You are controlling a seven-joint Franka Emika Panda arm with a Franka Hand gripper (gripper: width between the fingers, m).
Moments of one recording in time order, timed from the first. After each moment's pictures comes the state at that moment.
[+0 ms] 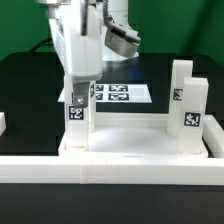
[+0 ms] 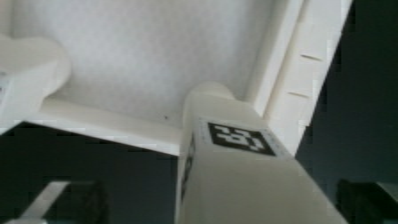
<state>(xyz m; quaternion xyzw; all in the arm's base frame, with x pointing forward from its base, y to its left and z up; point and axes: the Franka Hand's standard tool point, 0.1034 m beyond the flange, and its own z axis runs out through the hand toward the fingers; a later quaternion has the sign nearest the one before) 0.617 -0.079 0.102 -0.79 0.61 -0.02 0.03</state>
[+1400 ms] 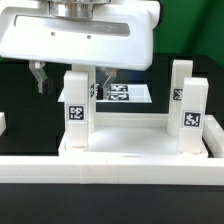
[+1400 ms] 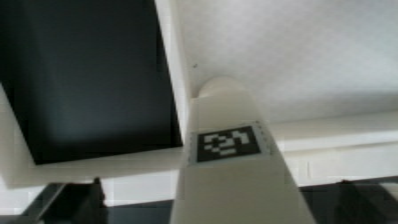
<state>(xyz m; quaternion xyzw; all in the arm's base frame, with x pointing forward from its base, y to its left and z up) 0.616 -0.081 0.105 -1.00 0.09 -0.02 -0.03</state>
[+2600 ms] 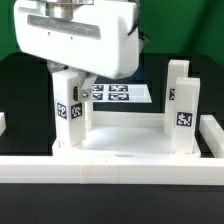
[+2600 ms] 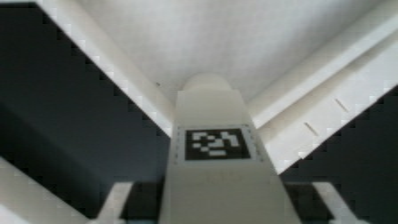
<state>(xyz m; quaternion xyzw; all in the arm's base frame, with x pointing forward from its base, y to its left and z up) 0.614 -0.084 0.103 -0.91 0.42 -0.03 0.00</state>
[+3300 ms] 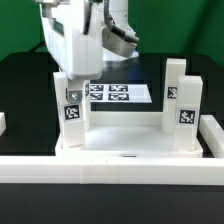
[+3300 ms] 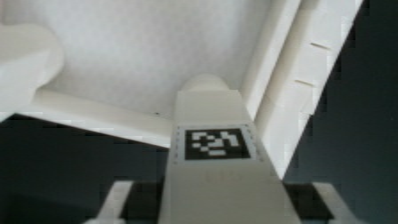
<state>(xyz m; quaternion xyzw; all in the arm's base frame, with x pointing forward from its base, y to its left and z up) 0.615 -0.085 0.102 -0.77 0.64 -0.03 0.02</state>
